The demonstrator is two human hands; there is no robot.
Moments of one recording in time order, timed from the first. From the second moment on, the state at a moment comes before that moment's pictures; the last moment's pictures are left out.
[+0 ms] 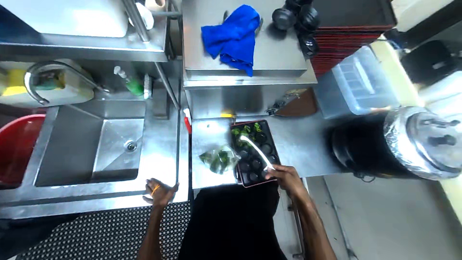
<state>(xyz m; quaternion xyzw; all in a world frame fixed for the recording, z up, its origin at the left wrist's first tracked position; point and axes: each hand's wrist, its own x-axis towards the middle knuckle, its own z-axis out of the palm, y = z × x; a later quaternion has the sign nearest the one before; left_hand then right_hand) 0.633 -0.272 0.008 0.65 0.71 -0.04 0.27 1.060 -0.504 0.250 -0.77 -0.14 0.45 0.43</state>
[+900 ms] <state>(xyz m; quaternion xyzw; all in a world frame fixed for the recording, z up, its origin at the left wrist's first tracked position) 0.632 -0.275 0.003 0.65 0.71 -0.05 0.27 1.123 -0.526 0.212 -0.95 -0.16 0.26 0.06</state>
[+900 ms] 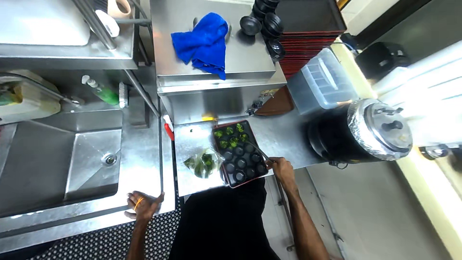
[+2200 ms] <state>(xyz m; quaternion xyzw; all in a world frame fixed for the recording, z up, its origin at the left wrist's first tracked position) 0.633 -0.274 0.007 0.65 0.71 -0.04 0.27 1.107 -0.523 0.207 -0.91 -0.22 0.30 0.17</state>
